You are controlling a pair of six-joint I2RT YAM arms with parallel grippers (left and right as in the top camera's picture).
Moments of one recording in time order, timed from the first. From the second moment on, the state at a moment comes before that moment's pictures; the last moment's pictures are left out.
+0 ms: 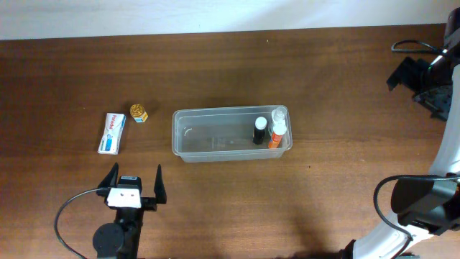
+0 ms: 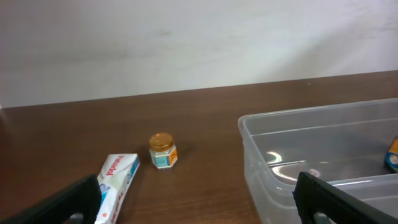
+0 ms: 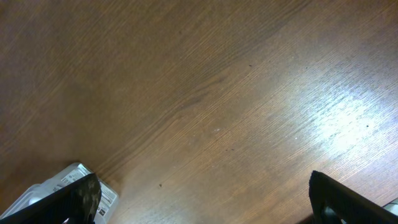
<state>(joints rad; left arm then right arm) 0.02 0.01 0.01 -0.06 0.09 0.06 -0.36 1.92 2.20 -1.65 0.03 0.39</state>
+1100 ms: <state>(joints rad) 0.02 1.45 1.59 -1.20 0.28 0.08 -0.36 1.92 2.20 -1.65 0.03 0.39</state>
